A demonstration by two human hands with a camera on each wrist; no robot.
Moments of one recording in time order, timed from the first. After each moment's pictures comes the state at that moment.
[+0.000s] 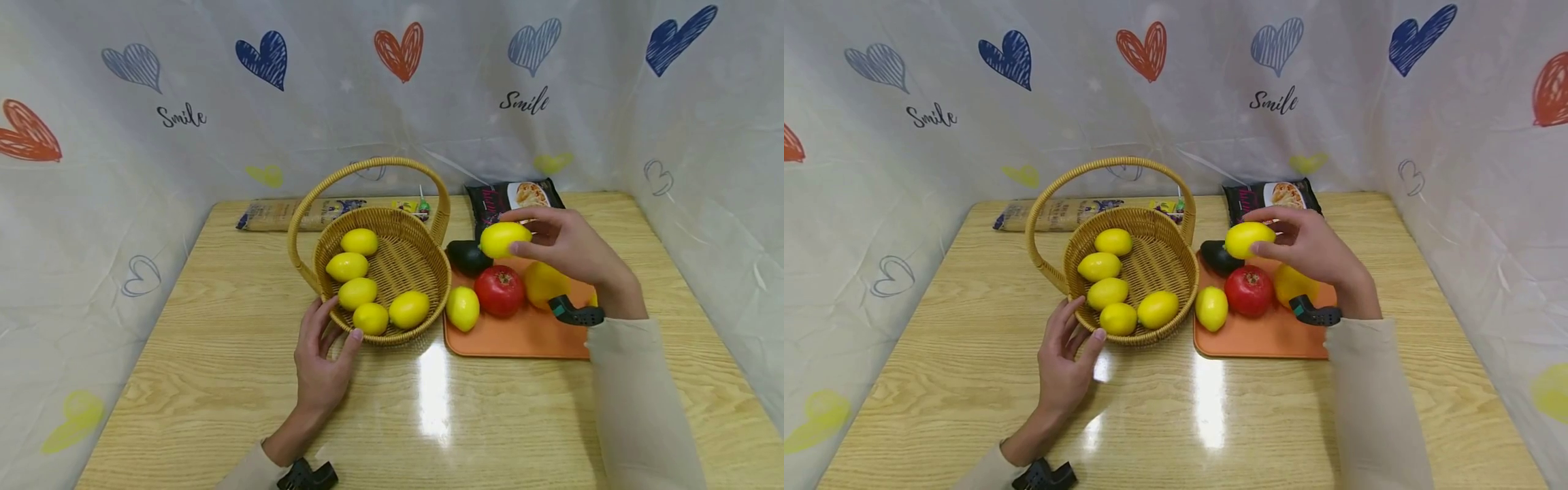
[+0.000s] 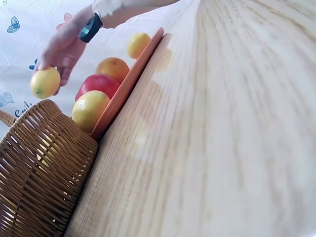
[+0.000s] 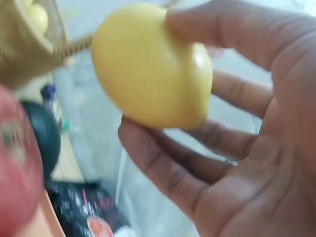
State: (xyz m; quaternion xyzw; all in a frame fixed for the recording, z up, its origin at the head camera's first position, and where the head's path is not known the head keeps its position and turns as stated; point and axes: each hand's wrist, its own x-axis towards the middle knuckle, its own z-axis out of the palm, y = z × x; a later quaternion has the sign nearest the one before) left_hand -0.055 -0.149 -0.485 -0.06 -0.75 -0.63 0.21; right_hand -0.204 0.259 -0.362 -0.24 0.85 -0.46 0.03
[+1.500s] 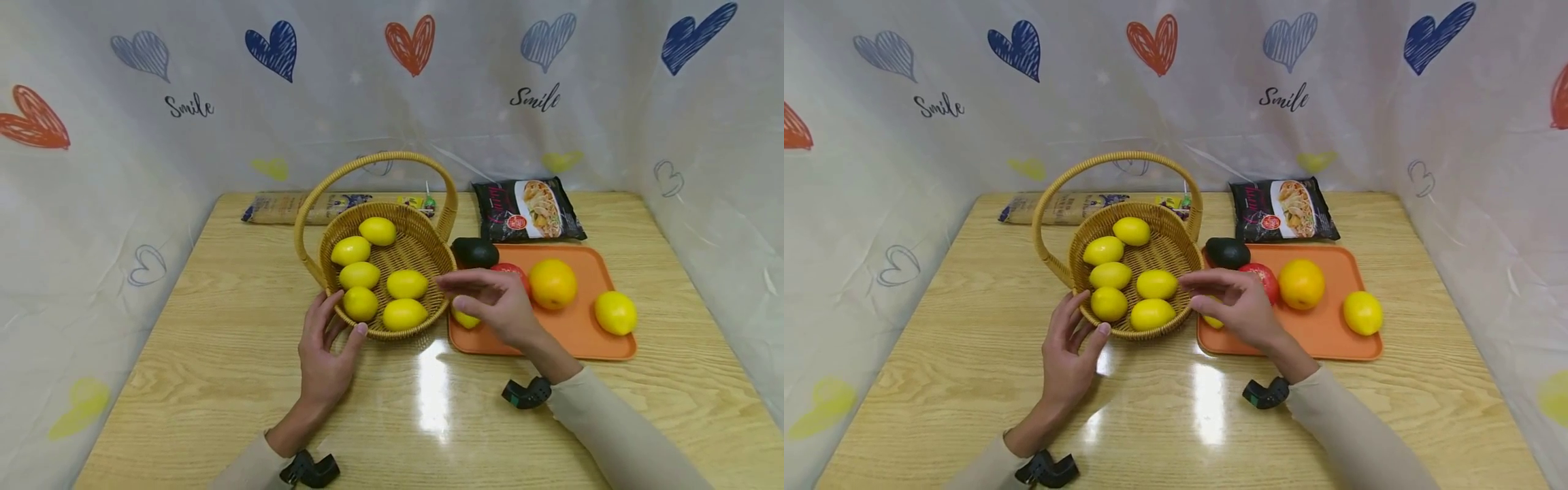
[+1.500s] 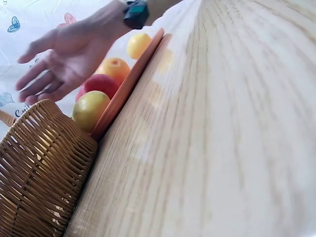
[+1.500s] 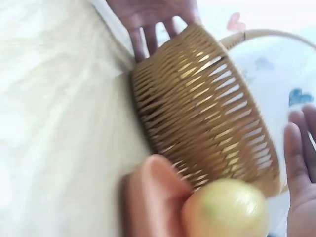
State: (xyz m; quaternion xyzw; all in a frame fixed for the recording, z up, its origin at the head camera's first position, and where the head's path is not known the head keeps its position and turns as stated) left_hand -0.057 -0.150 -0.485 -0.06 -0.75 -0.63 0.21; right_hand -0.137 0.157 -0.431 -0.29 0.63 -0.72 0.06
